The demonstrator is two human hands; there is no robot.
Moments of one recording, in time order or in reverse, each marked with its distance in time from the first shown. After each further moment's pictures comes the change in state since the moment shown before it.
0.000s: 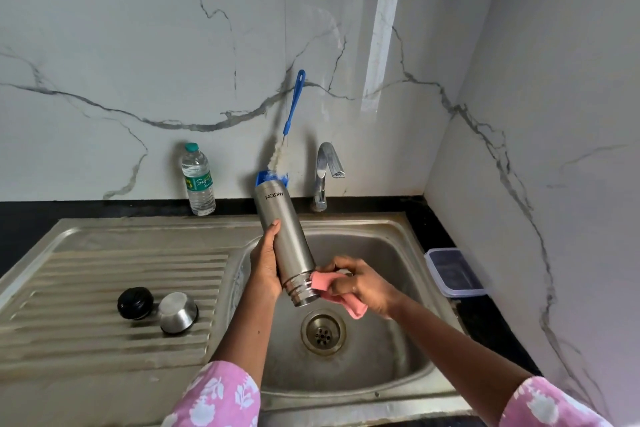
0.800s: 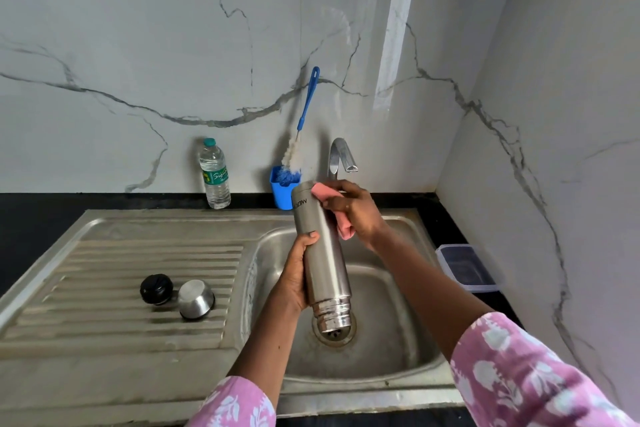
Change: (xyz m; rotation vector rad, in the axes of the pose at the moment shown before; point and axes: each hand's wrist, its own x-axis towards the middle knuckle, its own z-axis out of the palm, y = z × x) left_hand -0.045 -0.018 0.005 0.084 -0.374 -0.113; right_hand 0.048 -0.076 0.002 0.134 0.331 -0.202
